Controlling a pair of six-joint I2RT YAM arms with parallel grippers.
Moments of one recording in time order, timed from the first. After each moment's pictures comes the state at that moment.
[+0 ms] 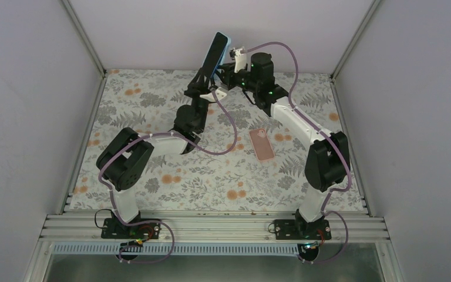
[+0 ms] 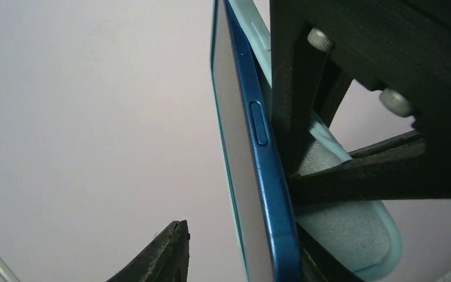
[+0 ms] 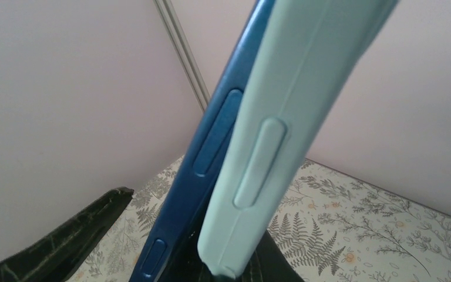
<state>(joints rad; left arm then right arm) -0.68 1.85 1.03 1.28 -0.46 1.01 0.49 1.81 1.56 0.05 -0.45 0.22</state>
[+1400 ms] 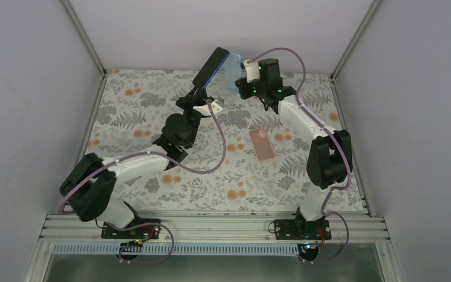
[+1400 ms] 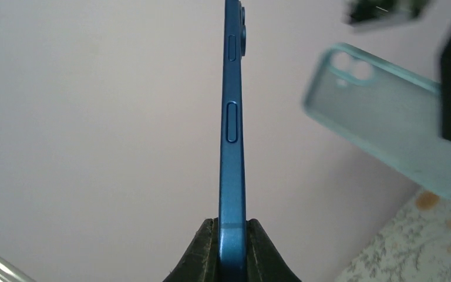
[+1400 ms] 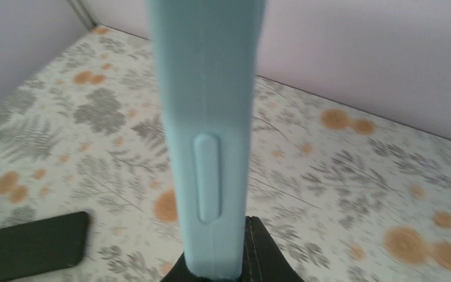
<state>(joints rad) -0.75 1.53 0.84 0.97 -0.52 1.06 0.40 1.81 1.54 -0.23 -0.26 0.02</state>
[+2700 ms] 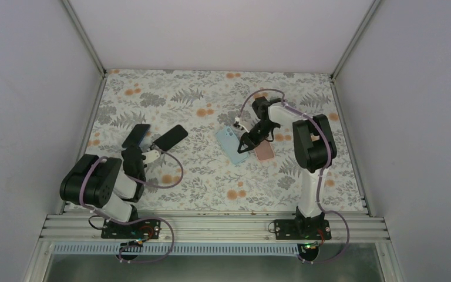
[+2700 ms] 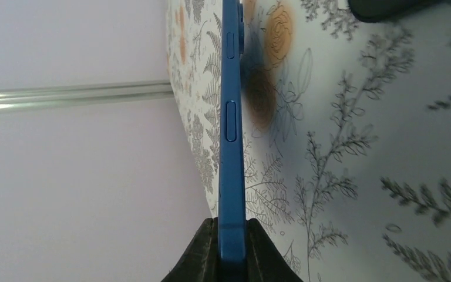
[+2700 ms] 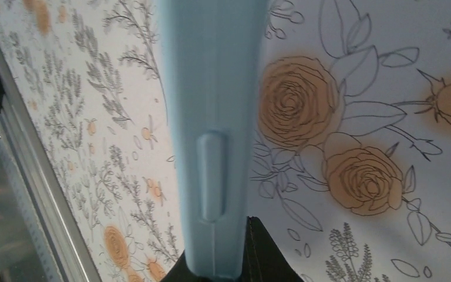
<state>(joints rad) -0.13 1.54 0.07 1.09 -0.47 1.33 0.35 2.04 1.43 -1.03 -0.67 -0.51</state>
